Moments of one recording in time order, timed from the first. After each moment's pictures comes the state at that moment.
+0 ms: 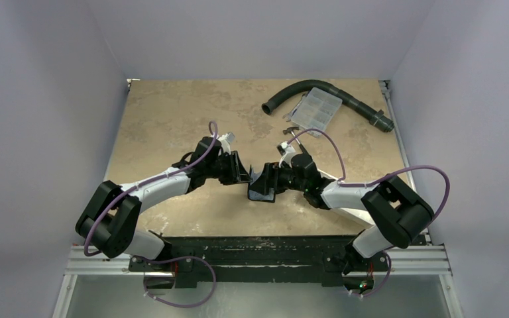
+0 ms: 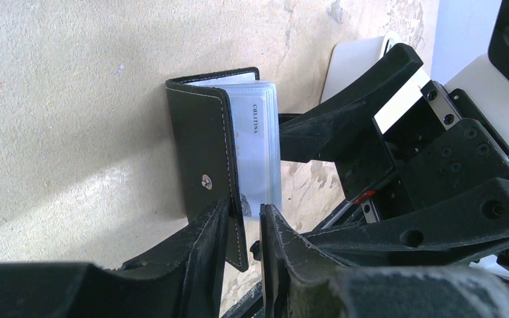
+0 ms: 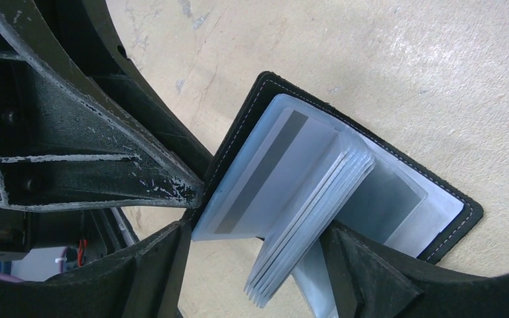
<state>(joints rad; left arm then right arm) -0.56 1.43 0.71 0.01 0.39 -0.76 0.69 1.52 0.52 0.53 -0.33 0.65</state>
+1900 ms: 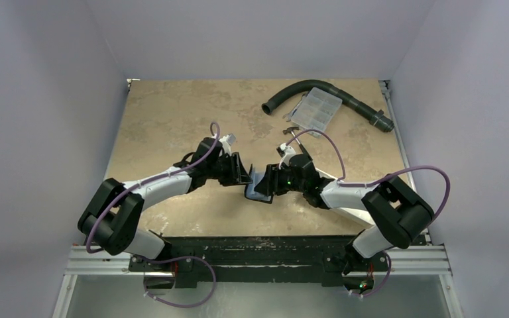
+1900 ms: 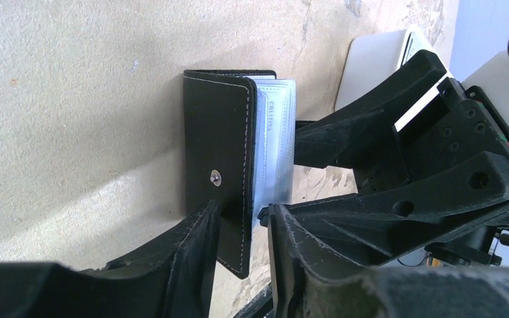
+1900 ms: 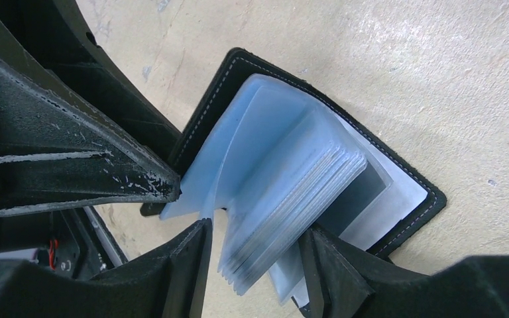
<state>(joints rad) -0.56 1.45 0.71 0.00 0.38 -0.74 0.70 1.52 0.54 0.44 -0.28 0.61</state>
